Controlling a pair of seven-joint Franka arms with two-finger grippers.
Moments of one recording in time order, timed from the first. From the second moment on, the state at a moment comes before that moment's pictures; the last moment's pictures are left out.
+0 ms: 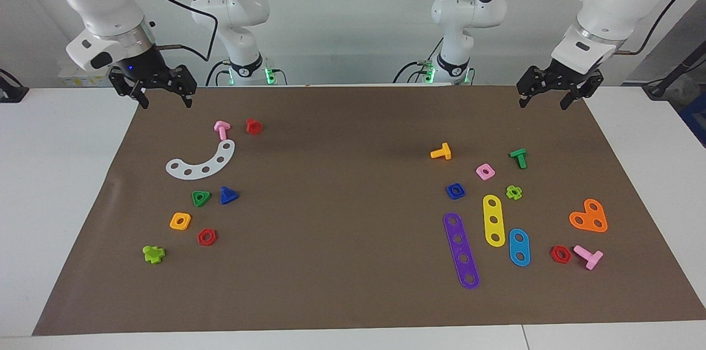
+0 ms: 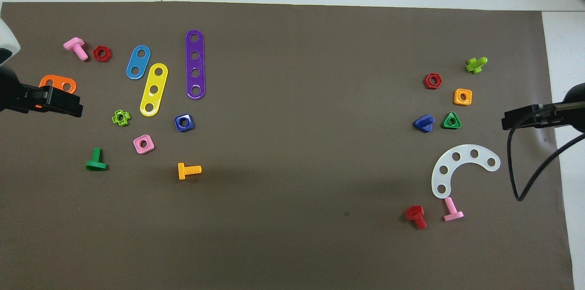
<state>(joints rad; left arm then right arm) -0.11 0.01 0.03 -1.56 -0.01 1.55 0.07 0.10 -0.08 -0.13 -1.75 -0.02 1.68 -0.08</state>
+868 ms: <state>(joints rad) -0.22 0.12 0.01 -1.99 -0.07 2.15 -0.36 0.15 0.18 -0.13 -2.05 0.08 2.31 -0.33</state>
